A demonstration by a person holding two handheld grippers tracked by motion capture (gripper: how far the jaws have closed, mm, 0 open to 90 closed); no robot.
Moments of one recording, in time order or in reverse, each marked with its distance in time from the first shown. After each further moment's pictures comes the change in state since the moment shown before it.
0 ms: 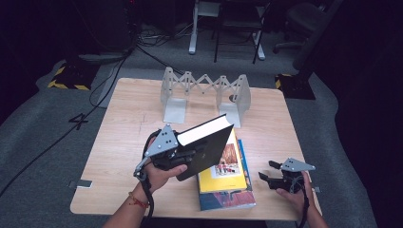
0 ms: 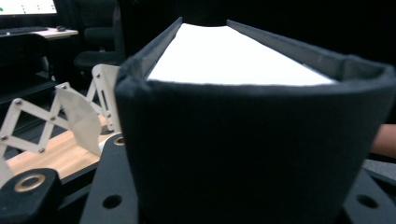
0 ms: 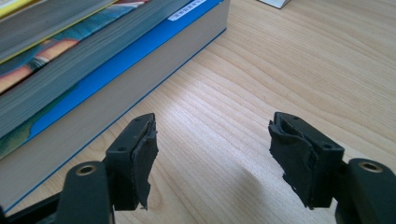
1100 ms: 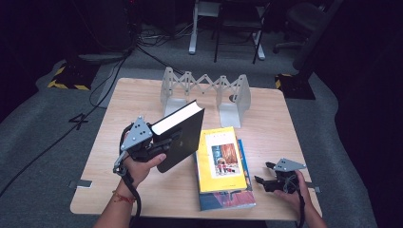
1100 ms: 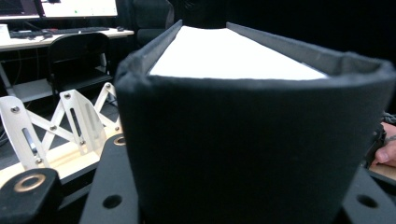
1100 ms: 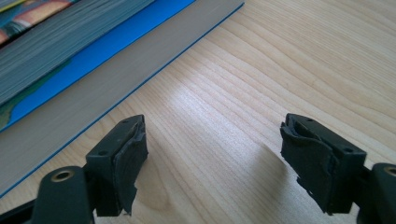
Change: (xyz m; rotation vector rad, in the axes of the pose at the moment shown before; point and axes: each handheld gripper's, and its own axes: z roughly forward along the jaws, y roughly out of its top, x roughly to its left) left arm 0.036 -0.009 -0.036 -0.022 0.184 -0.036; right arm 0.006 0.000 0.015 0.080 0.016 -0.039
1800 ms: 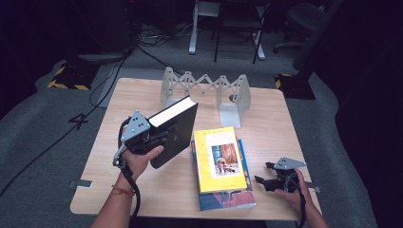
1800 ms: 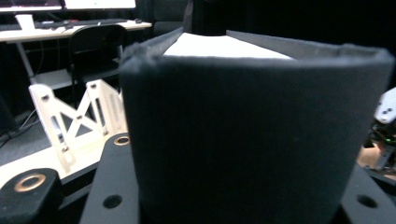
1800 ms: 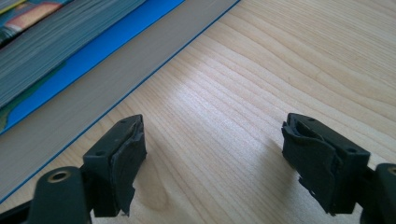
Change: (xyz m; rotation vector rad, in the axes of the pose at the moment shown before) left arm 0.021 -0.003 0.007 0.029 0.070 -0.028; right arm -0.004 0.000 0.002 0.015 0.028 0.042
